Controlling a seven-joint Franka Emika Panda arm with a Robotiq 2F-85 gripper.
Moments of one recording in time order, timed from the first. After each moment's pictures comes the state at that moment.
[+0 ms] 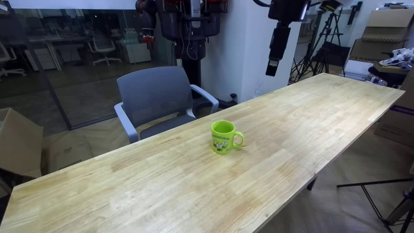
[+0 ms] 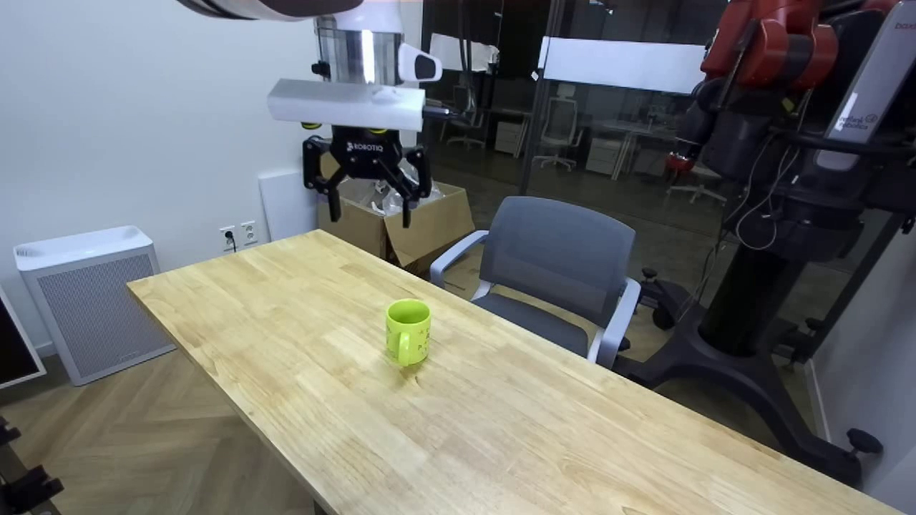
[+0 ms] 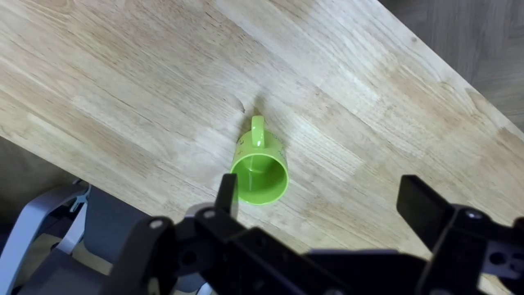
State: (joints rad) arm 0.08 -0.02 -0.09 -2.25 0.05 2.35 -0.61
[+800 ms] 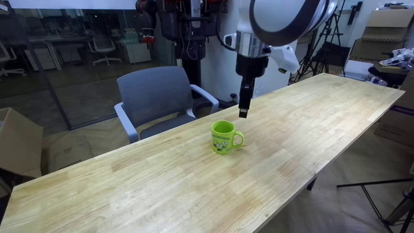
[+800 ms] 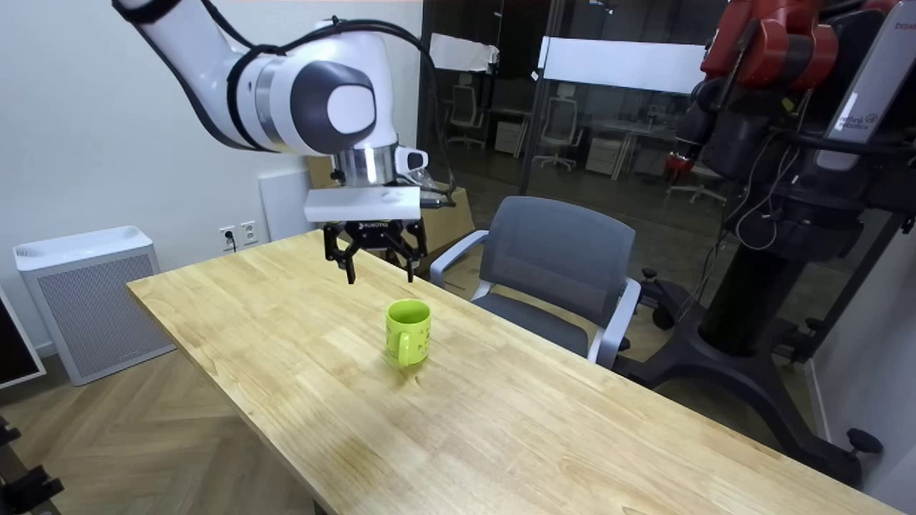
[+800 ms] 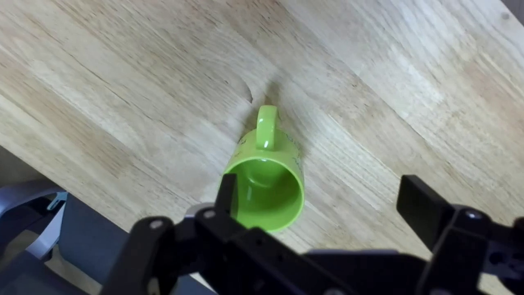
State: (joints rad) arm 0.06 0.32 0.01 -2.14 -0.13 2.58 -0.48
